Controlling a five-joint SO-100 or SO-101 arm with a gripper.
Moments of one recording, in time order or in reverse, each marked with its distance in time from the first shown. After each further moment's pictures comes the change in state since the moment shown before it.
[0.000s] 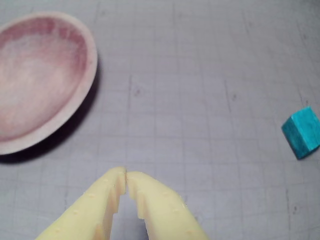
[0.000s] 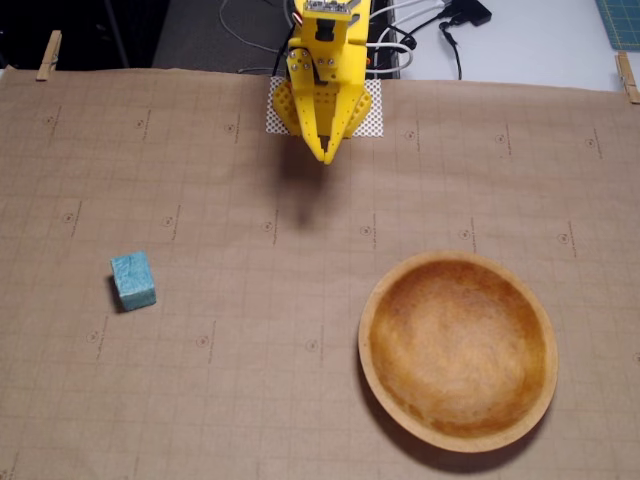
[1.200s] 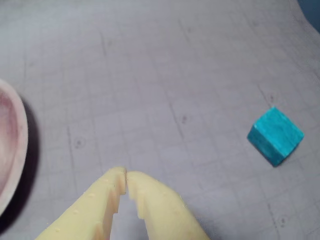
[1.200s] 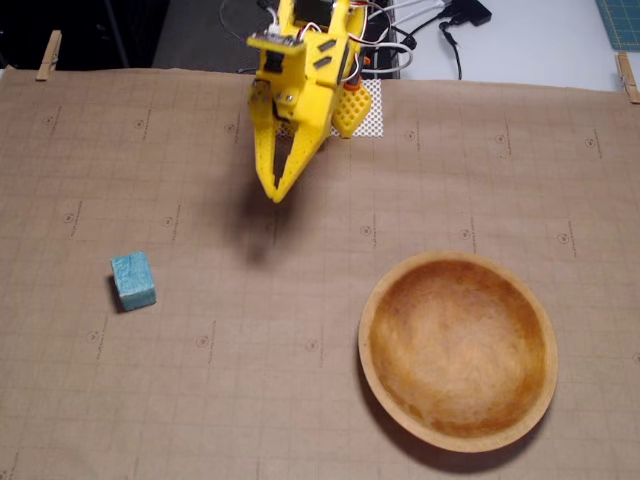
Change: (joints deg) arm 12.1 -25.5 4.2 -29.4 5.9
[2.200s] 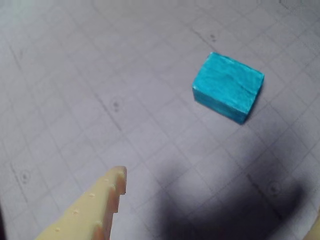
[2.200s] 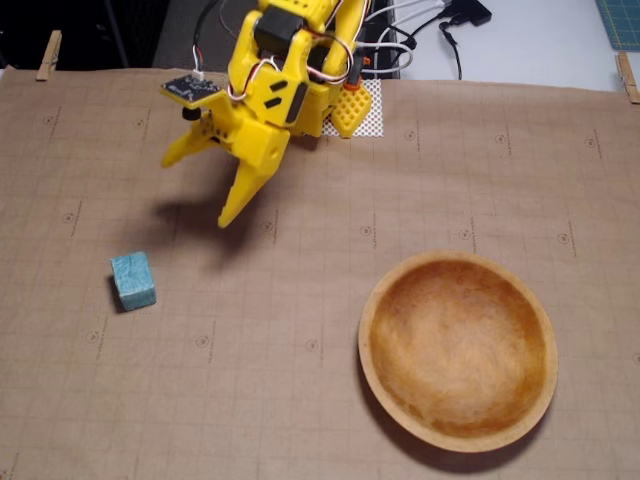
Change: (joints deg) arm 12.0 -27.4 -3.0 -18.6 12.4
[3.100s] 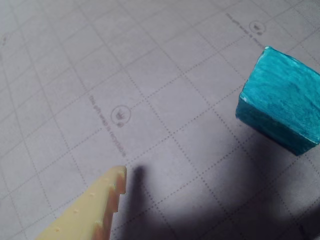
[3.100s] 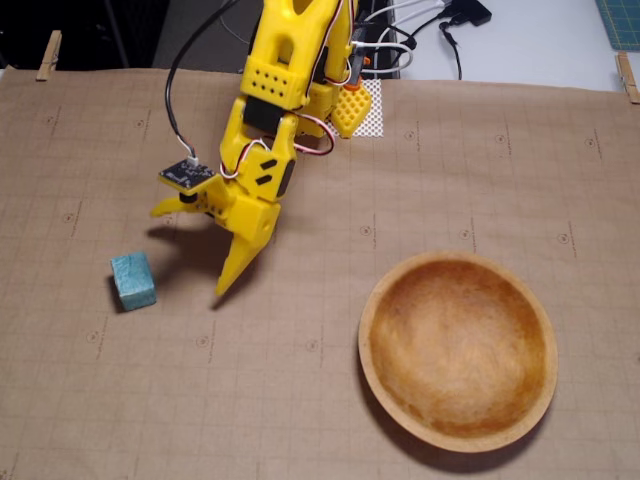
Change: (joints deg) arm -2.5 -46.4 -4.9 -40.9 -0.3
